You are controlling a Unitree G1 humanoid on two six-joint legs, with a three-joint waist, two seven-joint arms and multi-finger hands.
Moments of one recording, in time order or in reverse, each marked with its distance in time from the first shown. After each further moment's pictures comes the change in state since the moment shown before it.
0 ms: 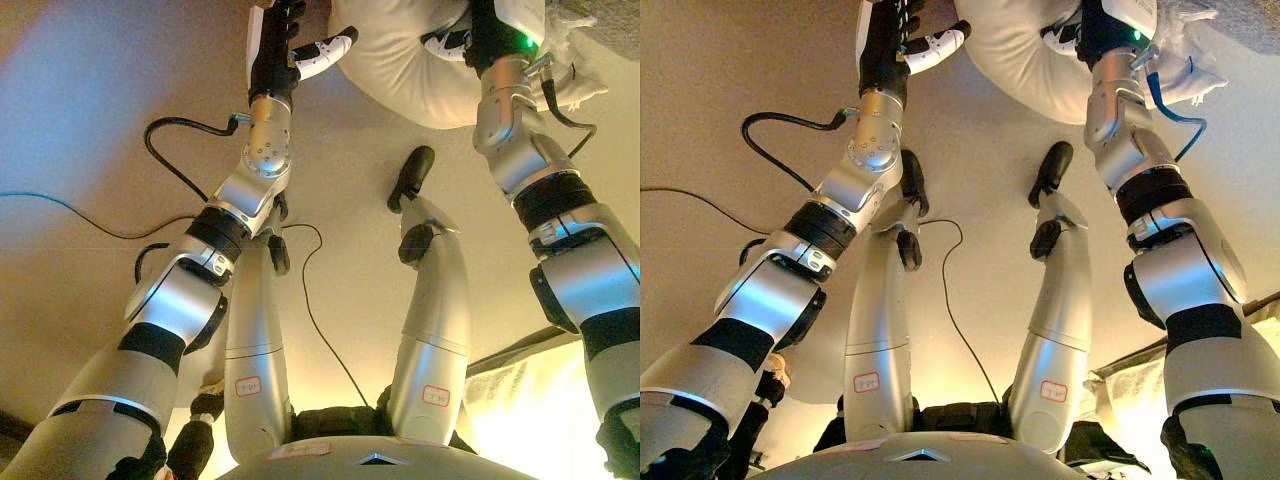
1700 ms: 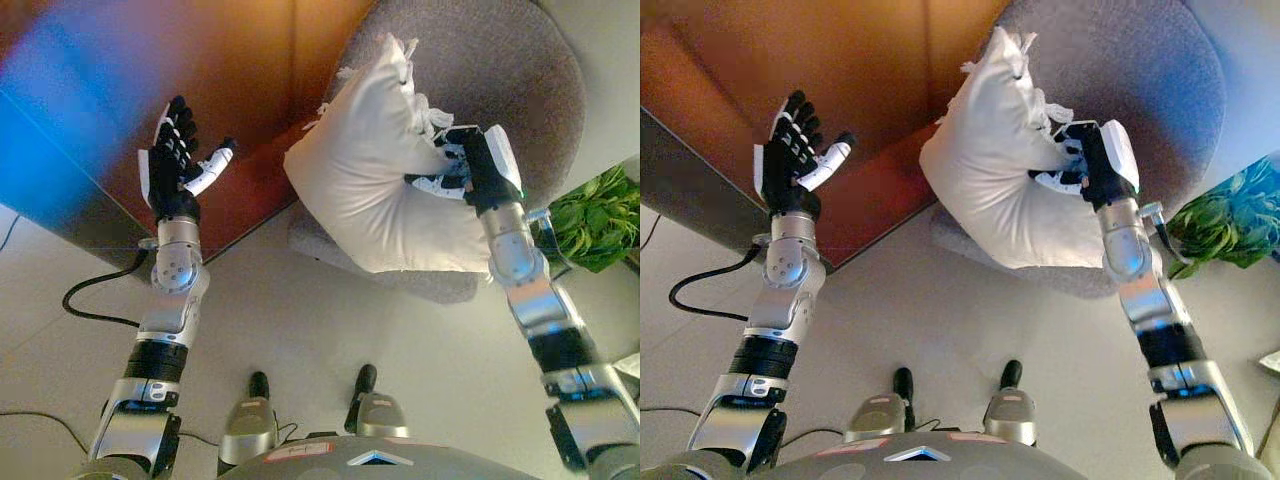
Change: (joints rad) left arm 0.745 0.097 0.446 -0.426 0.043 -0.039 -0.155; right arm 0.733 -0.066 -0.346 -0.539 0.130 -0.118 0.268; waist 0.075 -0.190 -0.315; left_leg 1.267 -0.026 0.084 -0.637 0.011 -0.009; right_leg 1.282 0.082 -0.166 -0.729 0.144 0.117
